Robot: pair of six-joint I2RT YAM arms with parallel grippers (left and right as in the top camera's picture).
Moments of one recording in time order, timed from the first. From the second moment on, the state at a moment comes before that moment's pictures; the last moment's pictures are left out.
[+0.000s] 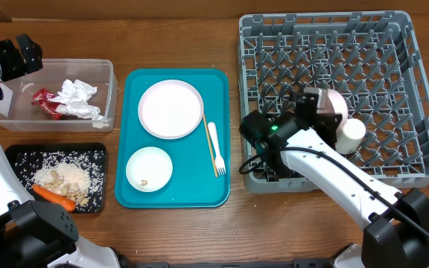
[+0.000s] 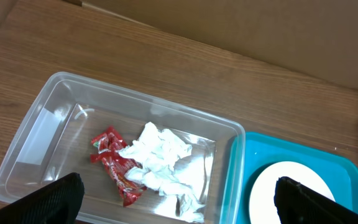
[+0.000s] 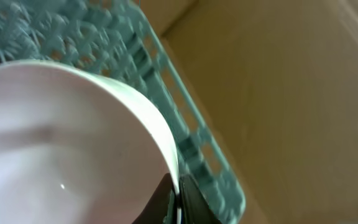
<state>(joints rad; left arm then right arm) 0.52 1.78 1.94 -1.00 0.34 0.08 0.63 1.65 1.21 -1.29 1.35 0.93</state>
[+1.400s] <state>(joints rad) 0.52 1.78 1.94 -1.00 0.34 0.08 0.78 1.65 1.07 -1.07 1.38 0.17</state>
